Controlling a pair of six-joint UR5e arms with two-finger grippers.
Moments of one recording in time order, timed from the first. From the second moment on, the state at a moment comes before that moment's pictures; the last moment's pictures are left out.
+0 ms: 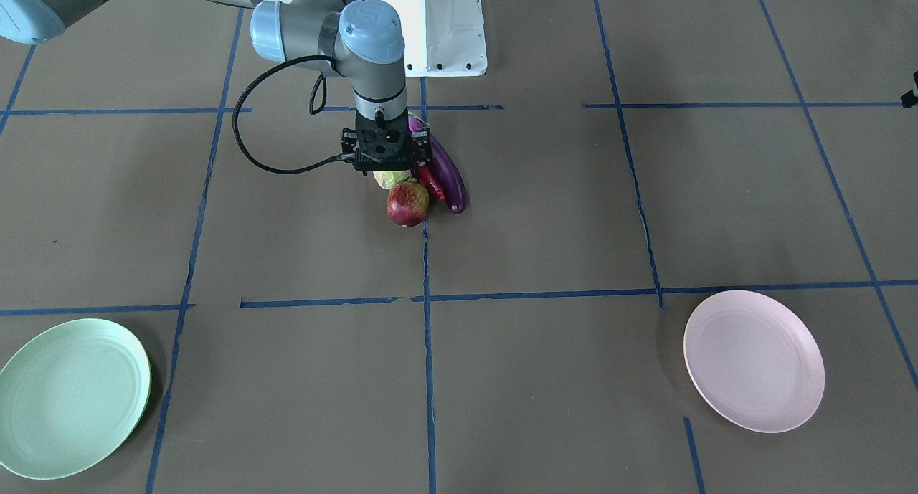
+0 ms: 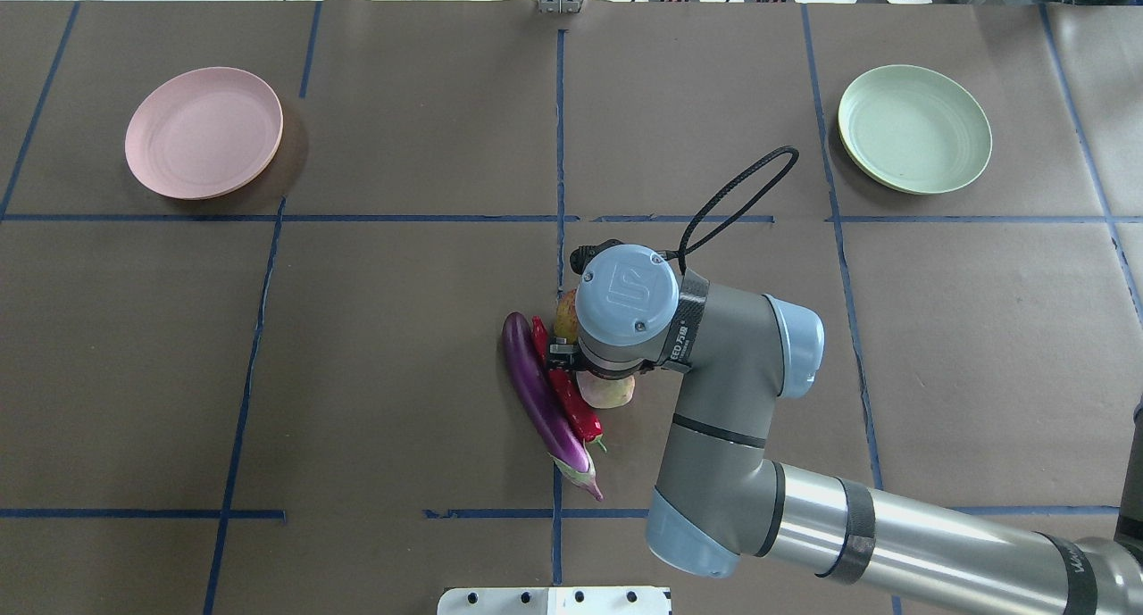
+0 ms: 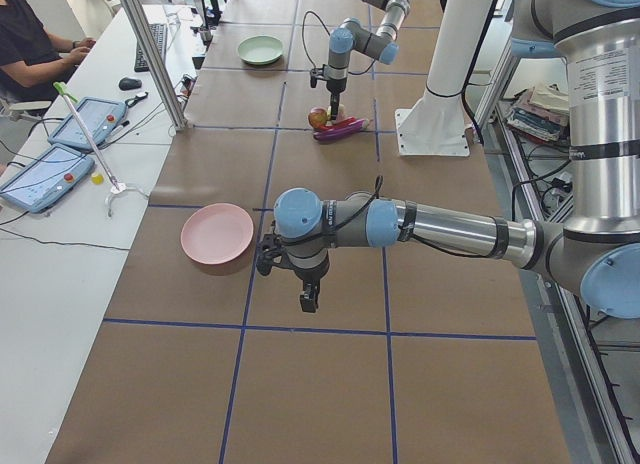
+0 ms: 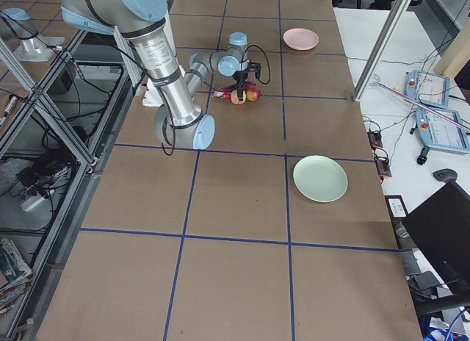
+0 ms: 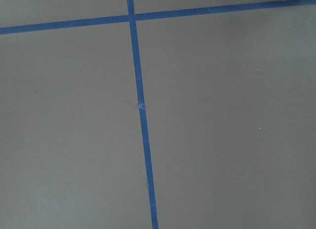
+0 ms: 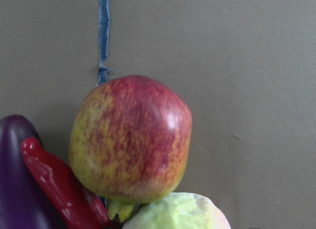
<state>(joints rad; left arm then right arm) -1.52 -1.40 -1.89 -1.37 -2.41 0.11 0.40 -0.89 1.65 -1.58 1.78 1.29</state>
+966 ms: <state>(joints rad) -1.51 -1.40 -1.89 -1.48 -2.44 0.11 0.61 -1.03 1.90 -1.84 1.85 0.92</state>
